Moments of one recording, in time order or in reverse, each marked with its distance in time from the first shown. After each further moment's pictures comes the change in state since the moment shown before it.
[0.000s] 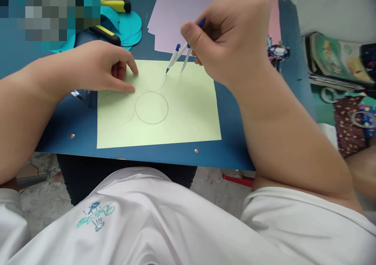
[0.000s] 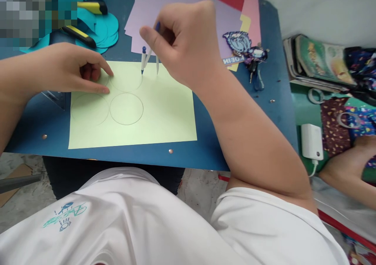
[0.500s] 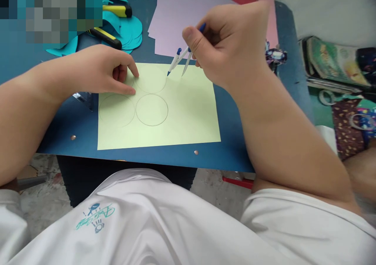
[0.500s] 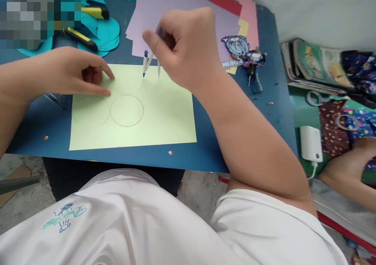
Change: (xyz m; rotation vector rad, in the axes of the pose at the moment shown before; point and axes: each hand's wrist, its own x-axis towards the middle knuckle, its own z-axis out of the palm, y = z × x) left_hand 0.003 -0.001 -0.005 -0.039 -0.018 0.010; right_hand 0.001 -0.001 -0.008 -0.110 -0.100 0.094
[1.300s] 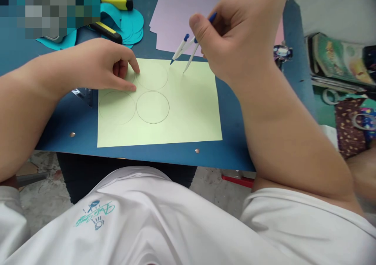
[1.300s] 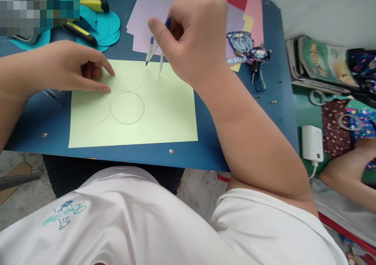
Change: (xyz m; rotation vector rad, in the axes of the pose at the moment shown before) left_hand 0.009 -0.002 -0.007 0.070 -0.086 -0.004; right_hand 0.001 0.013 0.013 -0.016 0.216 -0.094
